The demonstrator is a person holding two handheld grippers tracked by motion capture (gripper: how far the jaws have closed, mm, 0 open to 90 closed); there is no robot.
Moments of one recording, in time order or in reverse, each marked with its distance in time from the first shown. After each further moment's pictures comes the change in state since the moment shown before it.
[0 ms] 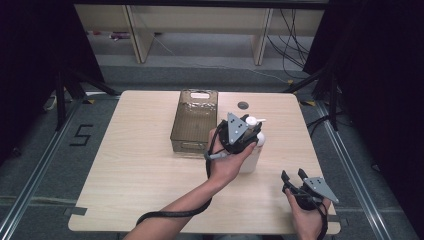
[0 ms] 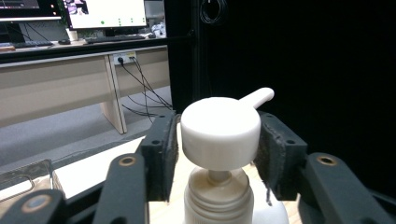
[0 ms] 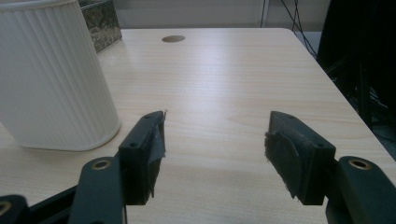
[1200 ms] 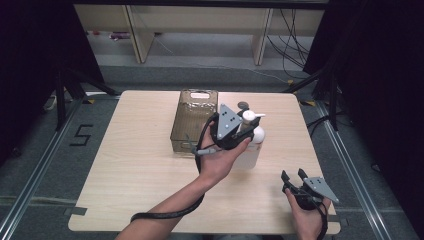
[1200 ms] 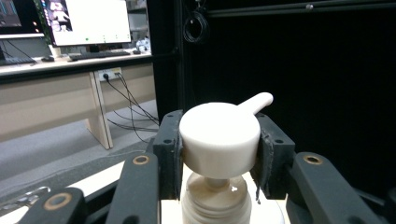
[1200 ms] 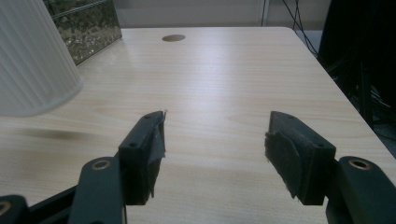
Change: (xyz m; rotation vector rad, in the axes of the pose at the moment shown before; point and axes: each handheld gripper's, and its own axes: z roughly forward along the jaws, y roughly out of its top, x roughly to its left) left arm 0.008 0.044 -0.040 -0.056 -0.068 0.007; right arm 0.000 0.000 0.002 -0.016 0.006 0.004
